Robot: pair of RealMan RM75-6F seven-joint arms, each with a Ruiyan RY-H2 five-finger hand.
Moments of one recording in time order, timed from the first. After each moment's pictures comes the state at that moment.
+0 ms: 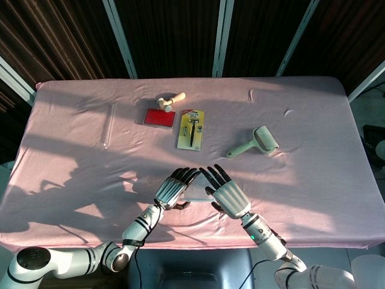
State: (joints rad) left arm -0.85 -1.89 -0.15 -1.24 1.19 0.84 0.26; right arm 0.54 -1.71 0.09 -1.33 -1.63 1.20 -0.38
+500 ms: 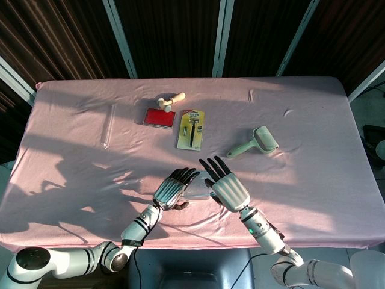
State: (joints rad) left arm -0.84 -1.88 -0.14 -1.23 1.21 0.84 0.25; right arm 0.57 -1.72 0.13 -1.33 -1.61 1.20 -0.40
